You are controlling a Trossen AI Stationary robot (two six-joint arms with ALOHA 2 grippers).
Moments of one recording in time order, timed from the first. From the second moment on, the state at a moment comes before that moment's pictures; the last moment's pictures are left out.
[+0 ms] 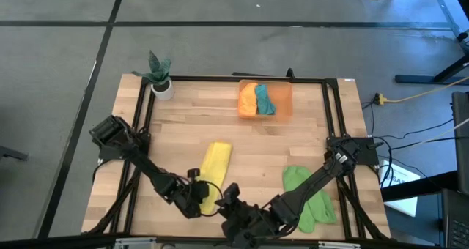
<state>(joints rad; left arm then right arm) -0.70 1.81 0.90 -0.26 -0.43 -0.73 0.66 2.26 2.23 -0.78 0.74 -0.25</state>
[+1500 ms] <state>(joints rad) -0.92 1.49 0.90 -0.44 -0.52 -0.63 0.47 2.29 1.52 0.15 0.16 -0.48</state>
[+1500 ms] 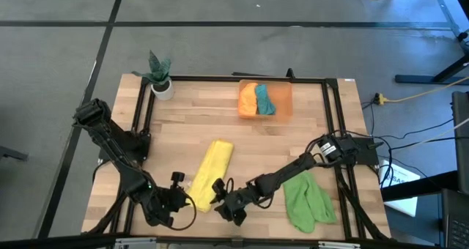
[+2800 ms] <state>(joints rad) -0.91 1.49 0.90 -0.44 -0.51 -0.63 0.46 2.38 1.54 0.18 0.26 -0.56</state>
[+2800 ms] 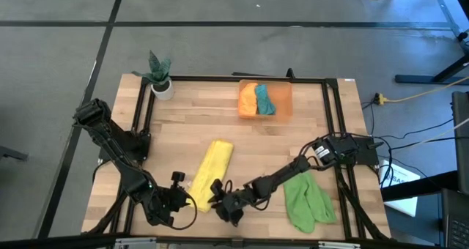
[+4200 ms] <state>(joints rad) -0.89 1.66 0.71 -0.20 -0.43 -0.67 0.44 2.38 1.76 -0.15 0.22 -0.23</state>
